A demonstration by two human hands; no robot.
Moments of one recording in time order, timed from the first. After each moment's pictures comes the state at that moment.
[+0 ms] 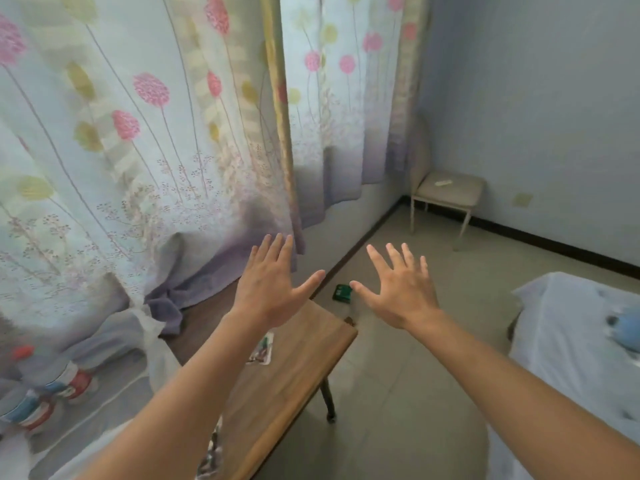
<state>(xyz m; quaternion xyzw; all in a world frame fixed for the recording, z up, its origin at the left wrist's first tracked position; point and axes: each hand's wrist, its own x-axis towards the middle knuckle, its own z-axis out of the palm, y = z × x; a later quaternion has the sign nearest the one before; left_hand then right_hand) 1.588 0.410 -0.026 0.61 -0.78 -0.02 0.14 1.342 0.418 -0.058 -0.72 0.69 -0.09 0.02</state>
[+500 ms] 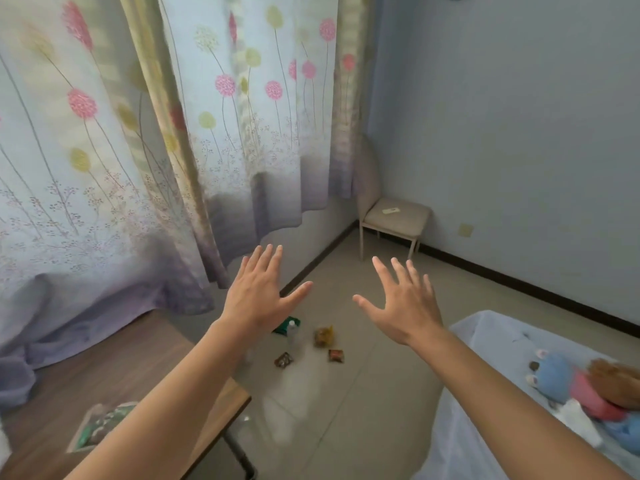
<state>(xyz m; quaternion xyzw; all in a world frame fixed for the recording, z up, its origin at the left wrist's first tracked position) 1.346 0.283 -0.039 0.59 -0.79 -0.02 0.17 1.078 0.327 -0.044 -0.68 0.73 -0.10 0.03</state>
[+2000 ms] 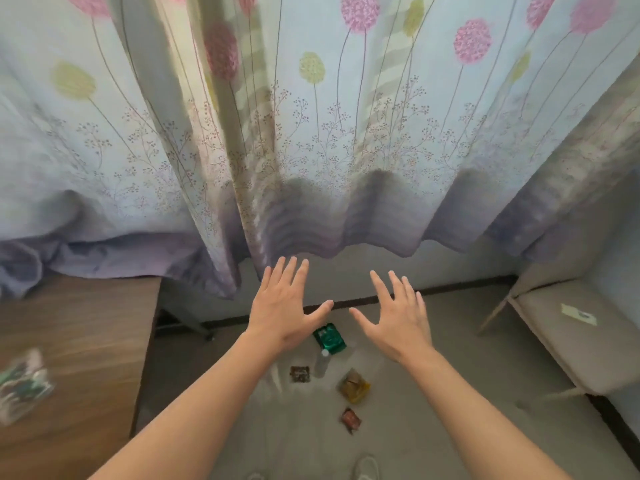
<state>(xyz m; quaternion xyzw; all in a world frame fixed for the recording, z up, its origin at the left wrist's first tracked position) 1.291 -0.086 -0.154 0.84 -0.53 -0.07 0.13 1.096 -0.207 -0.159 -0.89 0.45 -0.01 0.11</state>
